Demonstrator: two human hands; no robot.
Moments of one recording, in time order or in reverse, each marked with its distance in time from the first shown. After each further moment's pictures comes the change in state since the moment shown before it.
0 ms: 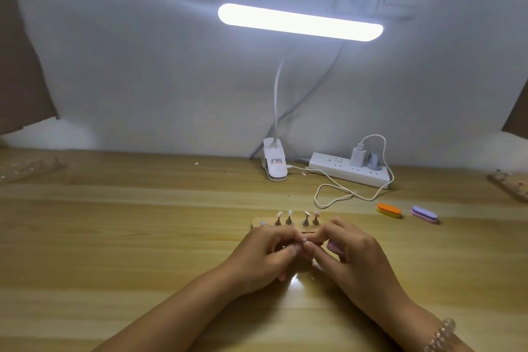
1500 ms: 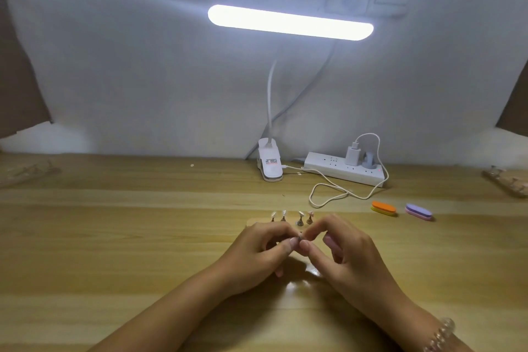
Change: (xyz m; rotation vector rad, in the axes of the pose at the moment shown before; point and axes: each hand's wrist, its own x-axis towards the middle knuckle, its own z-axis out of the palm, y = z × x) left_hand 0.001 0.002 -0.003 -0.005 0.025 0.007; right_hand 0.001 -0.011 -0.007 0.062 0.006 -0.007
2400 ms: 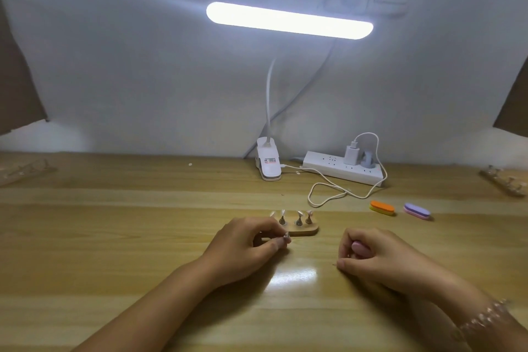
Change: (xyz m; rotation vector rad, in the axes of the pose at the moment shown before) left_hand 0.000 -0.014 -0.017 0.292 0.052 -0.074; right_hand 0.011 0.029 -0.050 -0.046 -0.477 0.449
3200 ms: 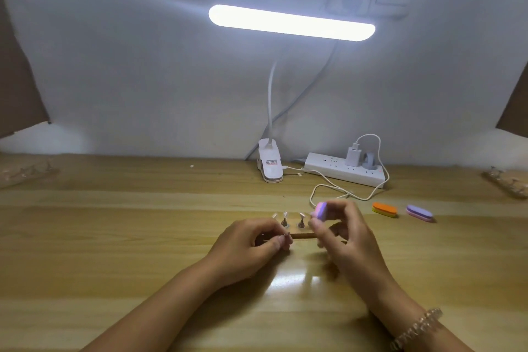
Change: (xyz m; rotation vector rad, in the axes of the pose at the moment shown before) left_hand 0.003 -0.005 0.002 -0.104 -0.003 -0.018; right_hand 0.021 -0.029 0.051 0.533 0.500 -0.197
